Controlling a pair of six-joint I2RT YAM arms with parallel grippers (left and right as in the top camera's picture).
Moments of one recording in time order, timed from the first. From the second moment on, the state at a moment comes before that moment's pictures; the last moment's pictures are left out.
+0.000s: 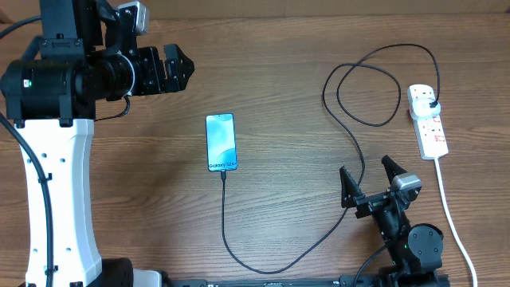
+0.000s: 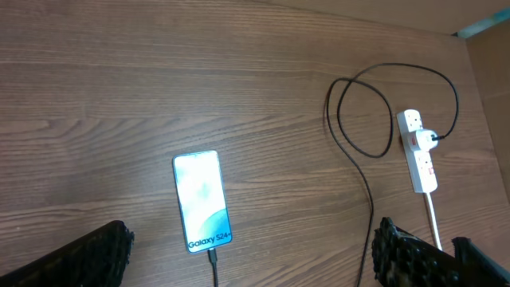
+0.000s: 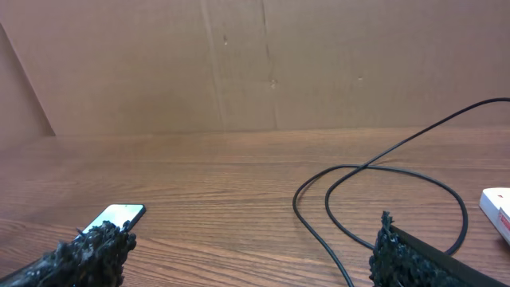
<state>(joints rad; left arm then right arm) -0.01 1.59 2.03 -1.34 0.41 -0.16 0.14 0.01 0.02 -0.02 -0.15 0.15</state>
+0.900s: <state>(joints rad) -0.01 1.58 2.03 -1.34 0.35 -0.16 0.14 0.01 0.02 -0.02 -0.15 0.15</state>
